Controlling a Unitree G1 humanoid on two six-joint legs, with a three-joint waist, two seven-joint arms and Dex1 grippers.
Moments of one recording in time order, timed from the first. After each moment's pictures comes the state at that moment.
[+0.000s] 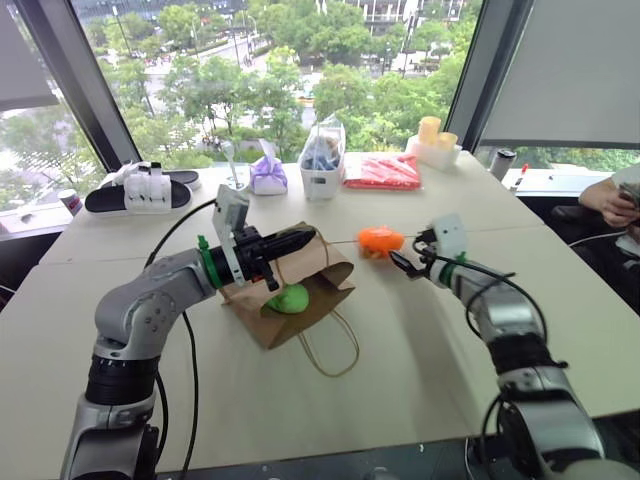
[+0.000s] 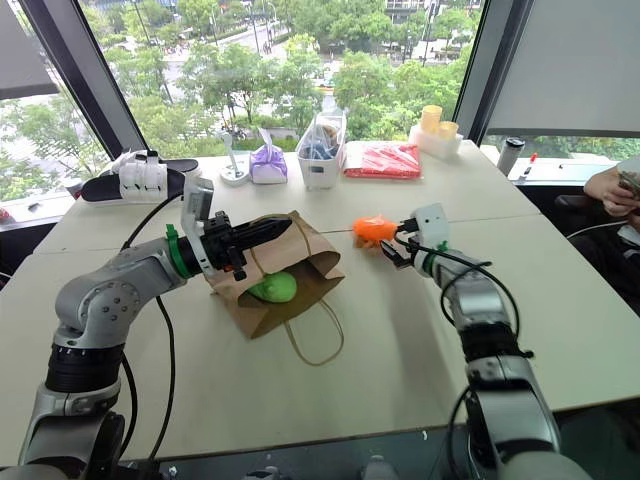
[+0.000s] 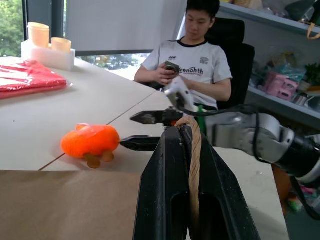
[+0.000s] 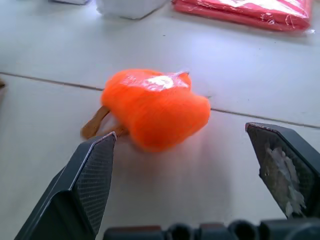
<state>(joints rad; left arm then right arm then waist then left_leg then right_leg) -0.63 0.46 0.11 -0.21 -0.82 0.80 -0.72 -0.90 -0.38 -0.04 0.77 0.09 0.26 0.38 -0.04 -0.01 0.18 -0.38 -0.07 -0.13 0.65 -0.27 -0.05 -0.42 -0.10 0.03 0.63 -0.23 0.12</state>
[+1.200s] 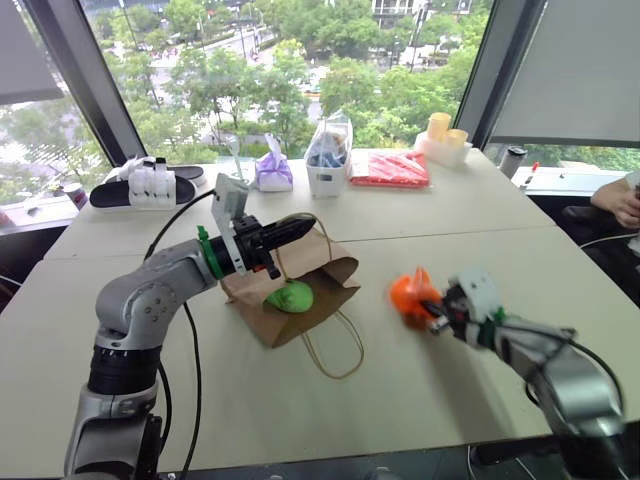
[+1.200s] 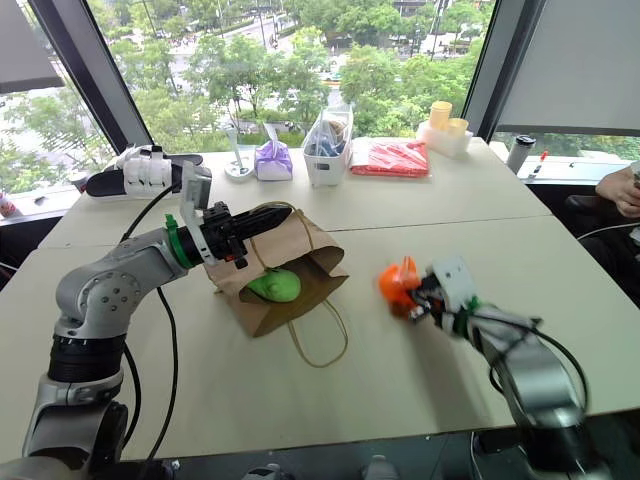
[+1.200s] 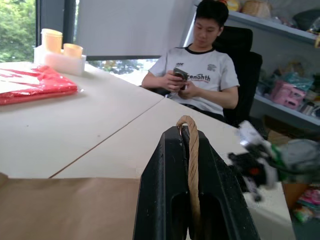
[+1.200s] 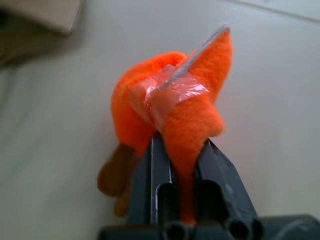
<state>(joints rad) -0.70 0.46 0.11 -0.15 -0.84 0.81 -0.71 -0.13 -0.62 -0.15 -0.58 0.31 0.95 0.56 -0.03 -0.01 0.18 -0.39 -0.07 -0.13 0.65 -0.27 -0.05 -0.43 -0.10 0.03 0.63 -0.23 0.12</state>
